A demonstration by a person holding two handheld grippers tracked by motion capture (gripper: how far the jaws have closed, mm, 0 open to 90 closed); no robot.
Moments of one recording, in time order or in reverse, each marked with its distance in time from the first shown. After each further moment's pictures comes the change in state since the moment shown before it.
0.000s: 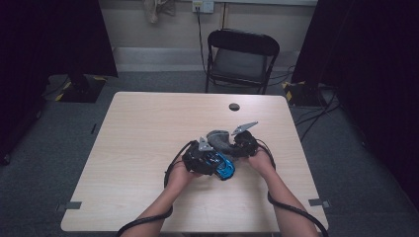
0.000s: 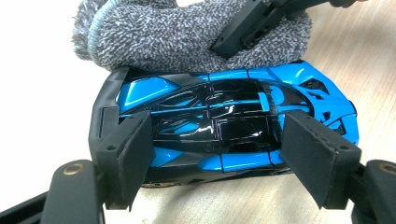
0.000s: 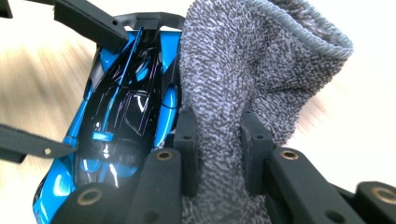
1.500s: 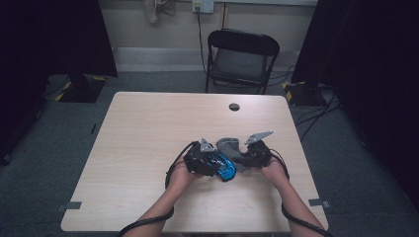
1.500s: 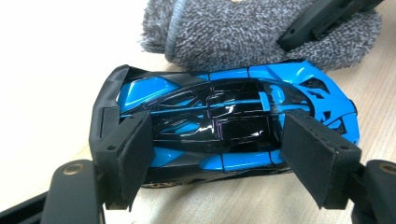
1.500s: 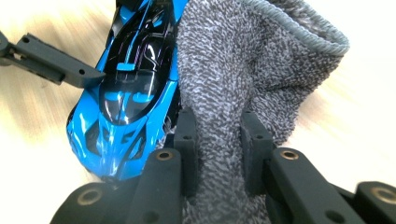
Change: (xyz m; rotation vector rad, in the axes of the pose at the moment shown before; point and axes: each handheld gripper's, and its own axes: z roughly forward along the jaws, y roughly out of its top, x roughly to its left) left arm -0.006 0.002 0.001 0.005 -0.011 -0.001; right arm 0.006 -0.039 -0.032 -0.019 0.005 0.018
